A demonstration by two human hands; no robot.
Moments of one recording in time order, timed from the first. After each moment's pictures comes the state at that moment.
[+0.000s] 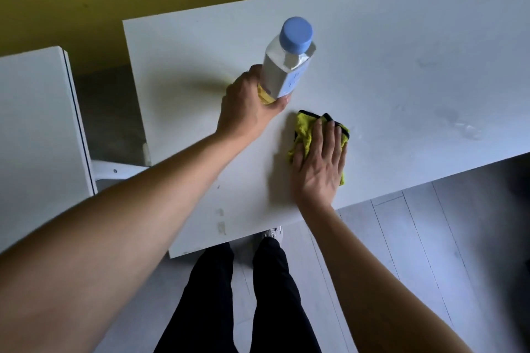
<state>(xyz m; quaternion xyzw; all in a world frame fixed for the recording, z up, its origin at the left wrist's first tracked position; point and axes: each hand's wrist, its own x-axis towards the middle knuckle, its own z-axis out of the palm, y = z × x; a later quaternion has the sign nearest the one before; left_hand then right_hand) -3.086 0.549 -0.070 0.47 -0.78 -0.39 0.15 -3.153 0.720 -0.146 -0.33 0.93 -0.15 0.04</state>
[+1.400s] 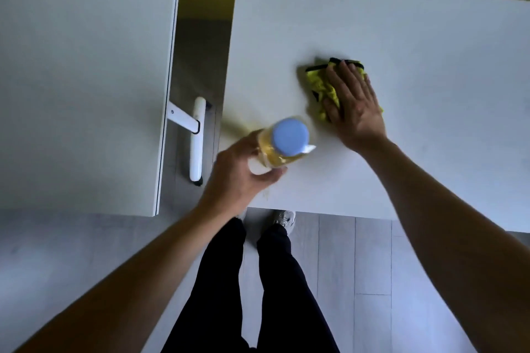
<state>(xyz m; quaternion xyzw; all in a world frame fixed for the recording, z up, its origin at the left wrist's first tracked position) -2.905 0.662 -0.070 0.54 -0.69 -0.41 0.23 -3.192 0.615 -0.147 -0.70 0.69 -0.17 0.06</state>
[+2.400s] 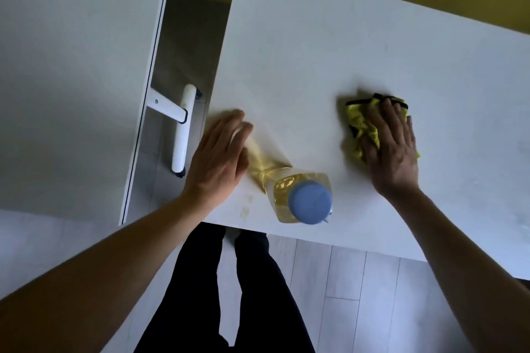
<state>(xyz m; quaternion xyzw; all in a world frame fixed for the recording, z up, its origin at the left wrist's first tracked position) -2.908 0.622 -0.145 0.49 -0.85 -0.14 0.17 -3.264 0.650 -0.137 -0.68 0.71 -0.13 0.10</state>
